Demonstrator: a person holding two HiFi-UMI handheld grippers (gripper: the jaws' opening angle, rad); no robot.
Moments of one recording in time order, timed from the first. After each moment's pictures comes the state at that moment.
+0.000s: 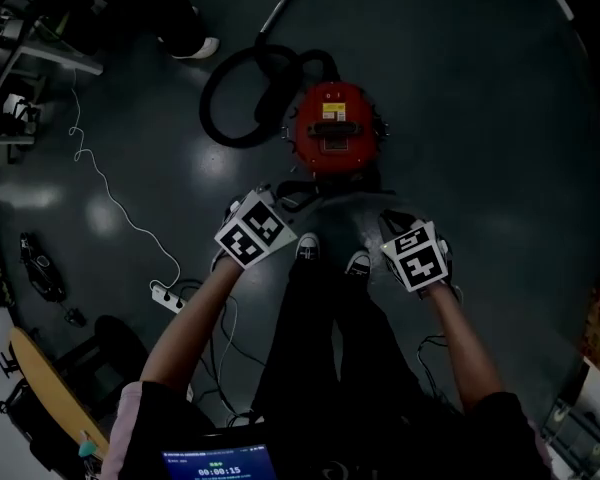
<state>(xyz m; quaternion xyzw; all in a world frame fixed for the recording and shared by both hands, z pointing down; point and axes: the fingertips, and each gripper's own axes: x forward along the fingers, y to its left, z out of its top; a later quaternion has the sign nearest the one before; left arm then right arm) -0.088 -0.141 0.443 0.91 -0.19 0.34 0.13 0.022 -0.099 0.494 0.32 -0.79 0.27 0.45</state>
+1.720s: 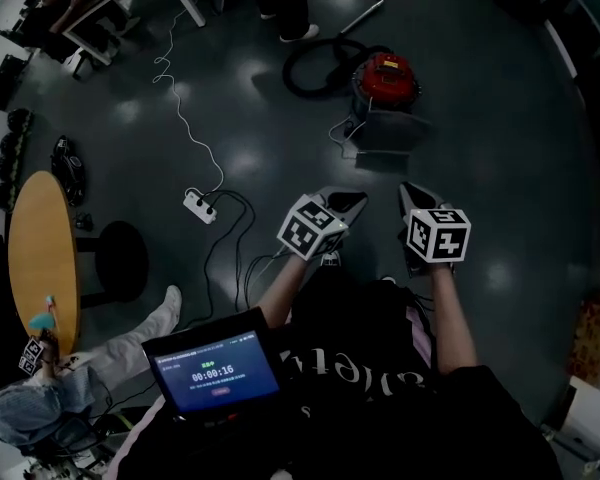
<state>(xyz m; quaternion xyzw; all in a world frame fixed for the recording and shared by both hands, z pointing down) -0.098 0.392 0.239 0.89 -0.36 0.19 0.22 -0.036 0.351 0.222 0.41 -0.84 0.26 0.24</state>
